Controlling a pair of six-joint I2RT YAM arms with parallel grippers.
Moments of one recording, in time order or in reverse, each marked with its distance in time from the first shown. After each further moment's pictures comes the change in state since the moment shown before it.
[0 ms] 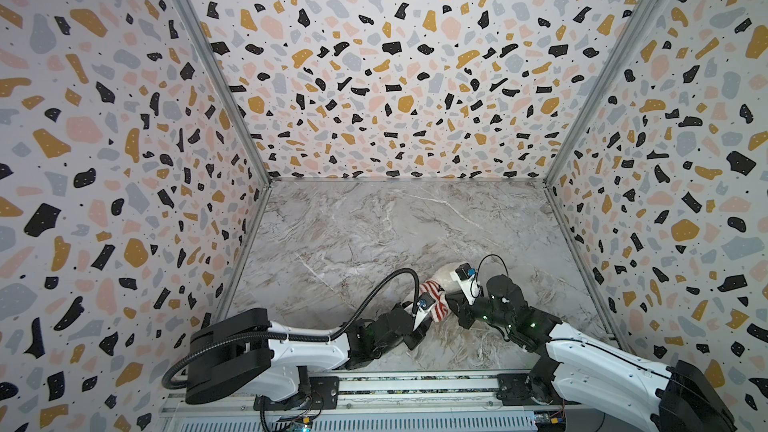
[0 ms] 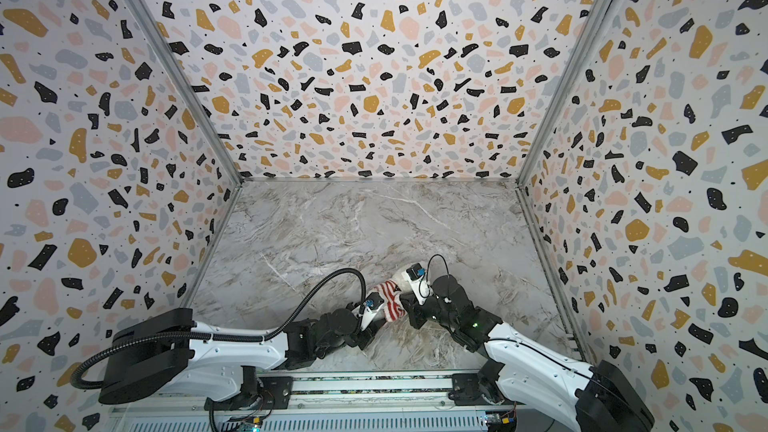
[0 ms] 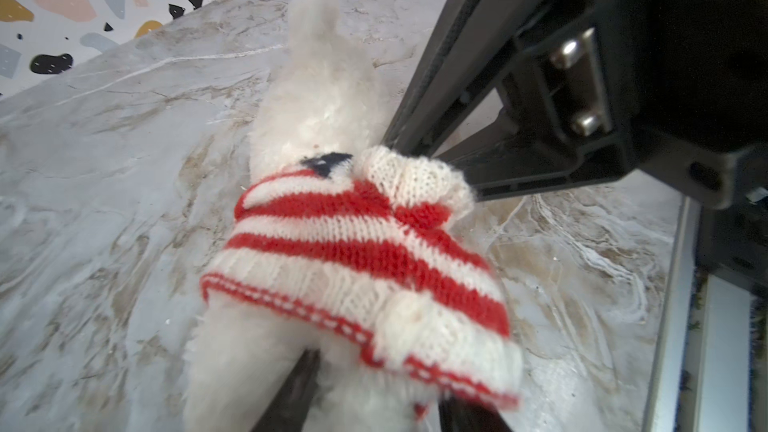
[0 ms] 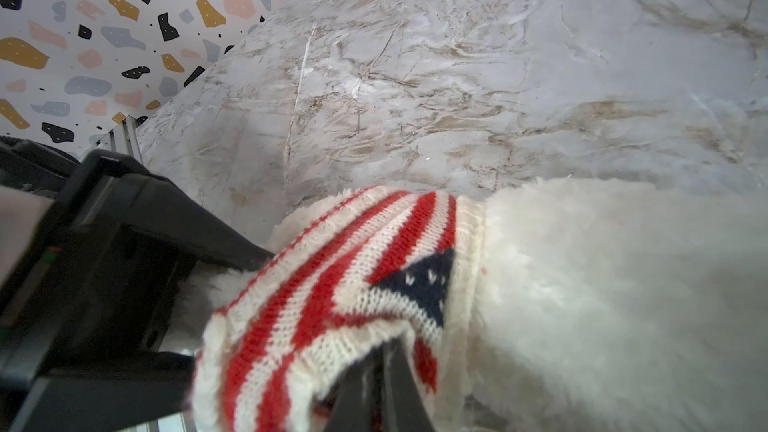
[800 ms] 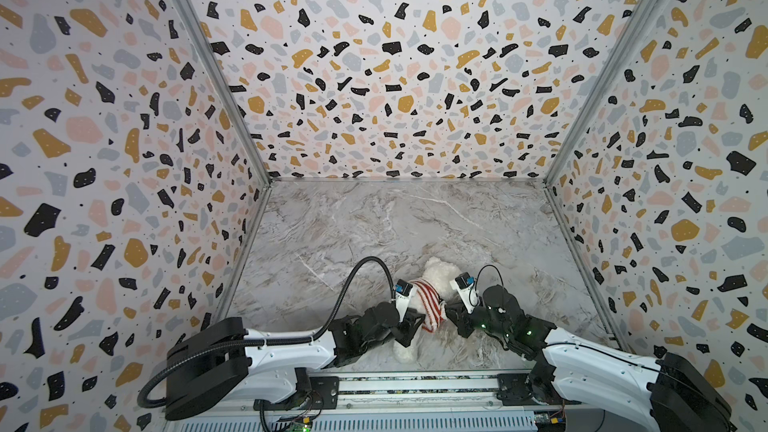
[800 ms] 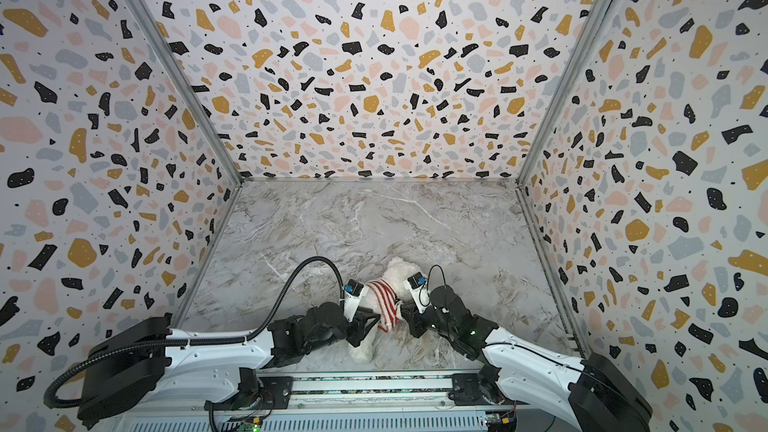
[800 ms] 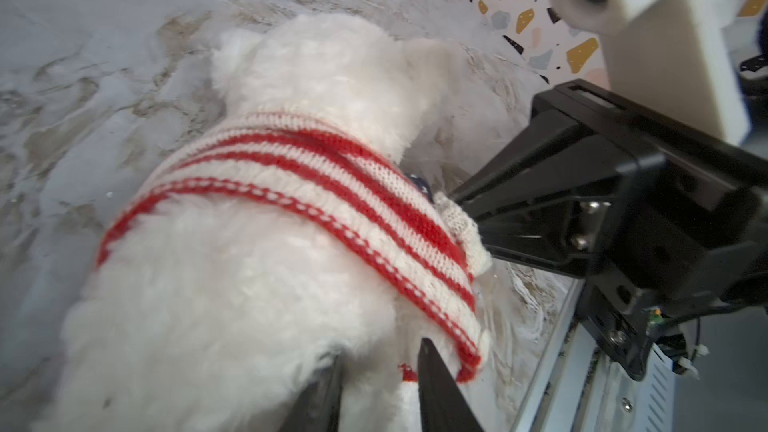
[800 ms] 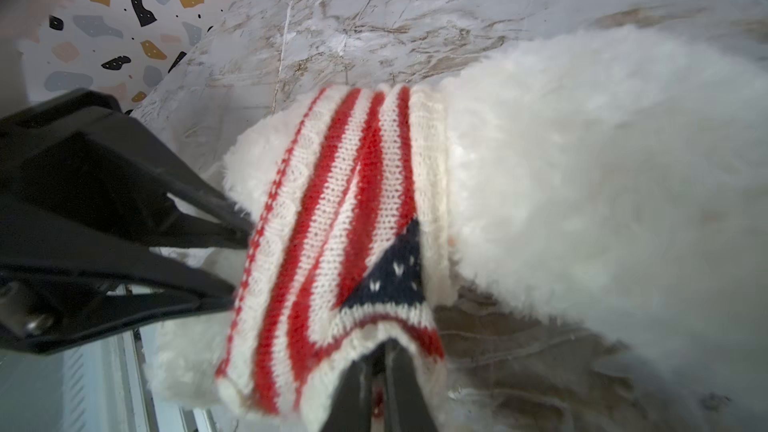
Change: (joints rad) left arm 0.129 -0.111 -0.059 -0.072 0.141 -0.422; right arm 0.047 0.037 -0.091 0.081 0.043 0.091
